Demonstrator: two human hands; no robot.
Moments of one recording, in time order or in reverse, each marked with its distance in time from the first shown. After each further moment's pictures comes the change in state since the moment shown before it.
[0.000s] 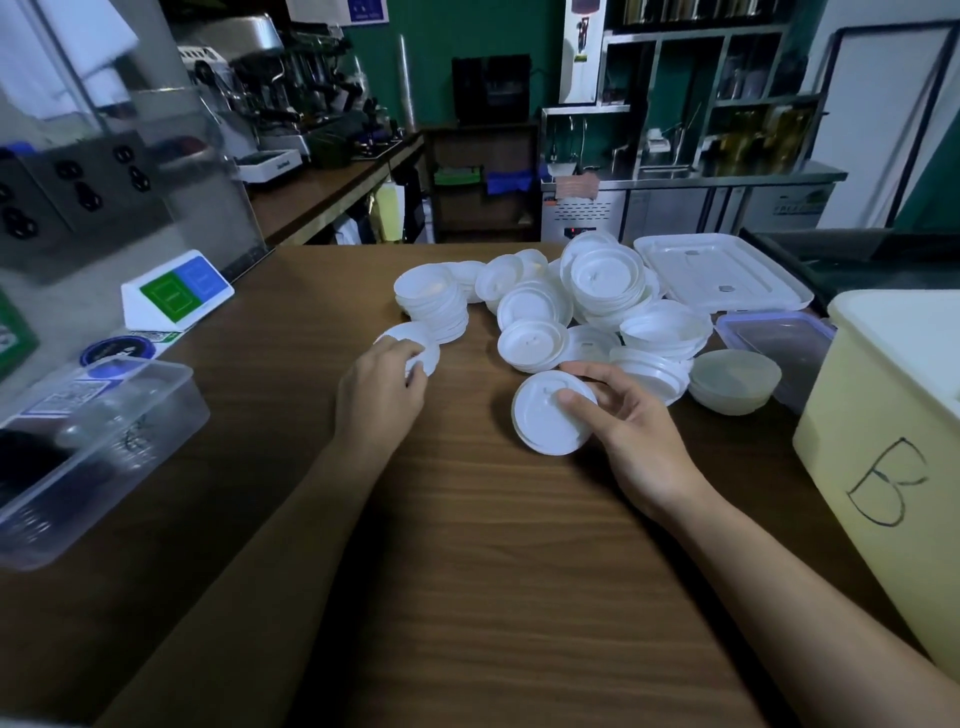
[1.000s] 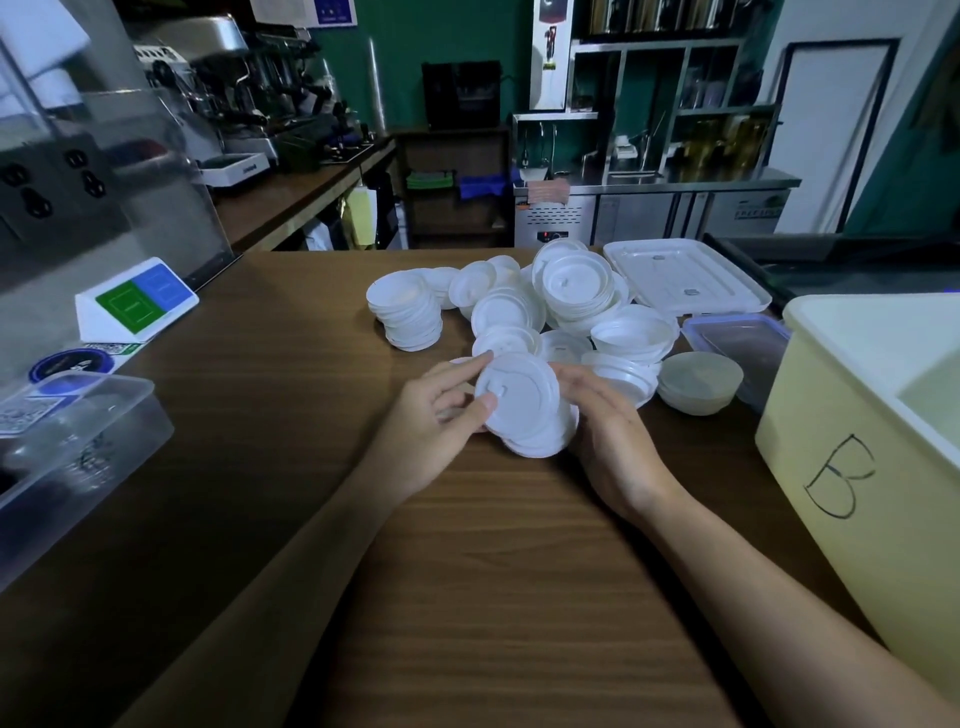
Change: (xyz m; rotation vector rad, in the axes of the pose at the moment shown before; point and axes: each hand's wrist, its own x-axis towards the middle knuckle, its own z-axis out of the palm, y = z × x) left_hand -0.035 0.078 -0.028 -0.985 -0.419 -0.143; right_hand 0.002 -0.007 -0.001 0.065 0.003 0.069
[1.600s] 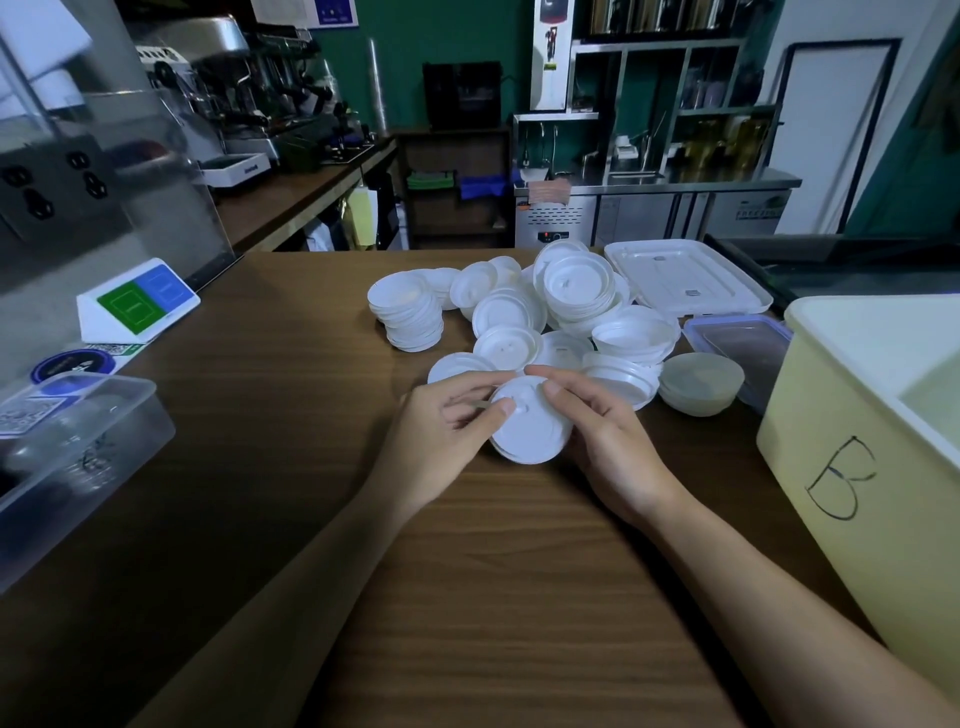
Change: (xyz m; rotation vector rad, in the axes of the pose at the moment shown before) left_hand -0.003 -0.005 0.009 0.057 0.038 0.050; right_hand -0.007 -0.003 0.003 0.009 -0.093 -0.014
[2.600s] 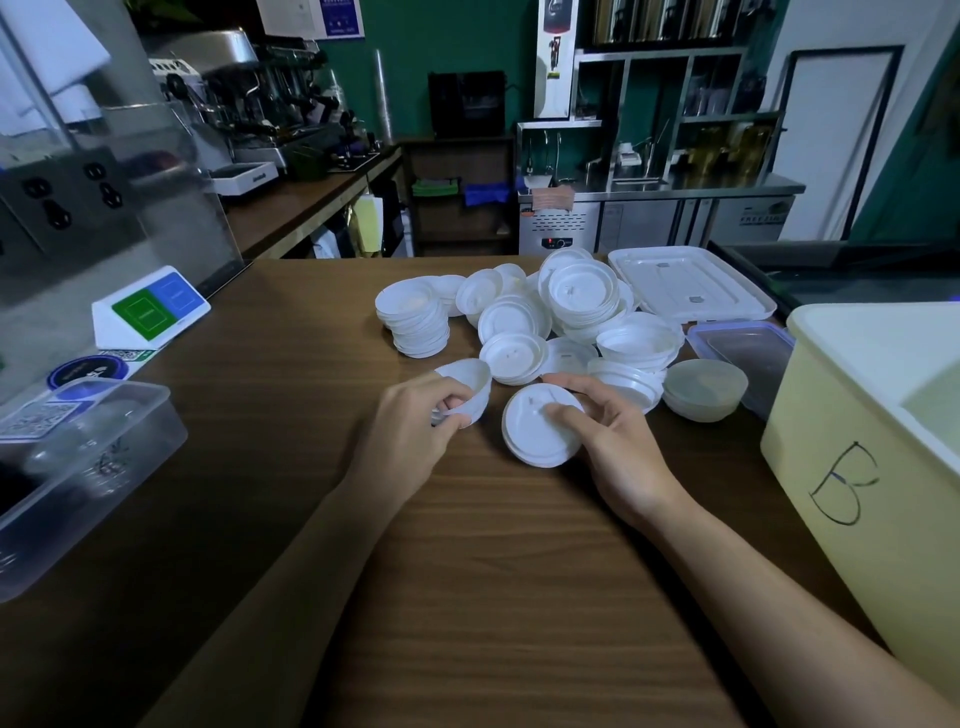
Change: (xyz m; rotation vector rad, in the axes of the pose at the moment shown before) left_hand 0.013 -0.022 -0.032 0.618 0.106 0.241; right_hand 0.006 0.010 -0.006 -0.092 0.114 -0.029
